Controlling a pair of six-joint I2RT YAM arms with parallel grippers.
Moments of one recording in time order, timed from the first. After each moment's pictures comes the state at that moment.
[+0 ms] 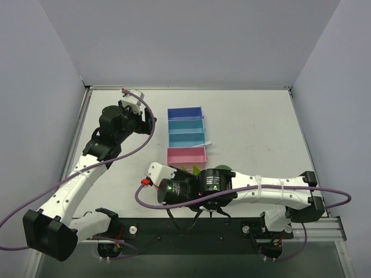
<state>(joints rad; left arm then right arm) -0.37 1.12 1.00 -0.13 0.08 -0.07 1.55 1.56 1.69 -1.19 0.64 0.11</state>
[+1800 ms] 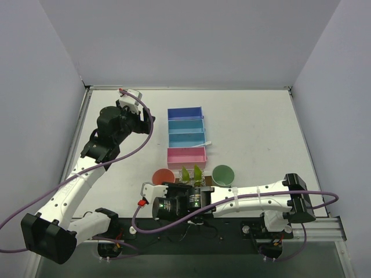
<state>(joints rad) -0.37 1.09 1.00 -0.13 0.06 -0.07 1.58 1.59 1.36 -0.88 0.74 -0.06</state>
